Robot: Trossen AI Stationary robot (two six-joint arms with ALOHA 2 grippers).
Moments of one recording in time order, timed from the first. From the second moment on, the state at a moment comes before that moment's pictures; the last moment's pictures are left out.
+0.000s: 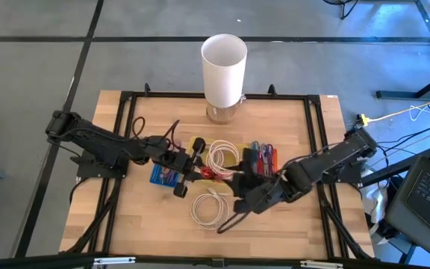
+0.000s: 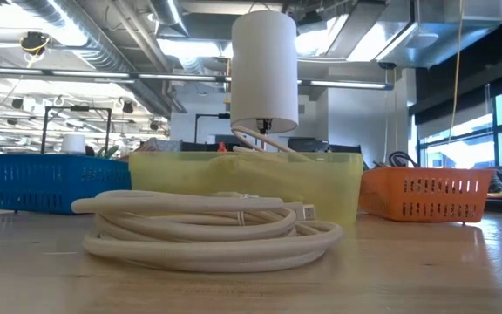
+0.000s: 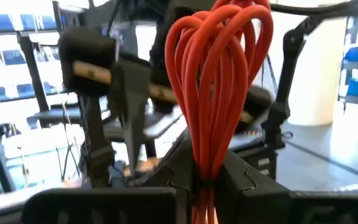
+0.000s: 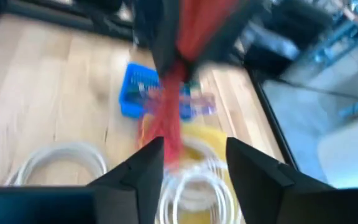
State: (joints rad) left arm -0.19 1.36 0.81 0.67 0.14 0.08; right arm 0.54 1.71 1.69 -0.77 0.76 0.16
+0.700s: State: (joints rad) left arm -0.20 1.03 0.81 -0.69 -0.65 -0.83; right arm 0.69 1.69 1.64 -1.57 0.71 1.05
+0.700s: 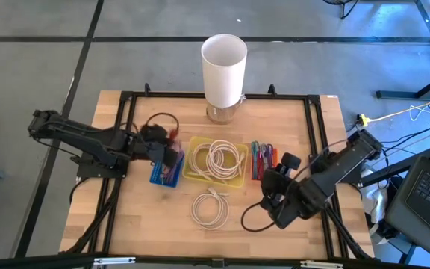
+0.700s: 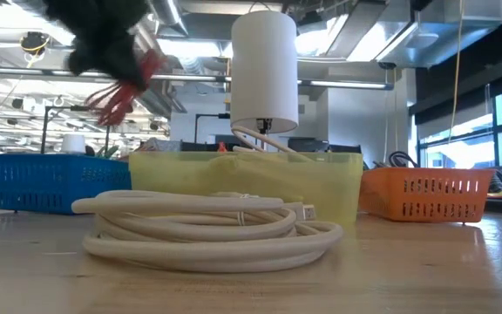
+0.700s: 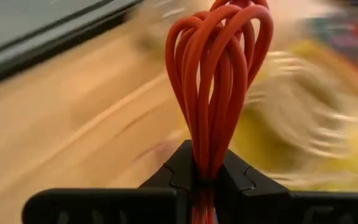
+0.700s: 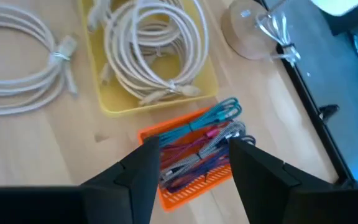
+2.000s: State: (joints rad) left arm -0.34 1.18 0.57 -0.60 -0.72 -1.39; right arm 0.69 1.69 1.58 -1.54 0.69 1.07
